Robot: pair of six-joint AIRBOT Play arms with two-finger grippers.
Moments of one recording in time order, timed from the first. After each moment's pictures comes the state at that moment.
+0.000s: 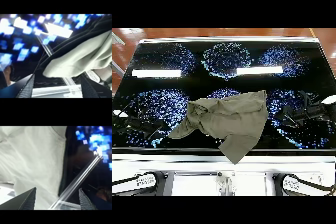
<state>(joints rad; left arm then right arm) 0.43 -1.38 0.74 1.00 -1.22 -1.31 -0.39 -1.39 0.98 -0.96 1.36 1.28</state>
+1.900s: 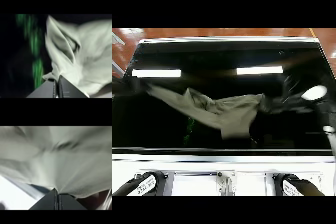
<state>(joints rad) 0.27 -1.05 1.41 0.91 -1.32 -1.30 -0.04 -1.11 1.08 -0.76 1.21 1.24</state>
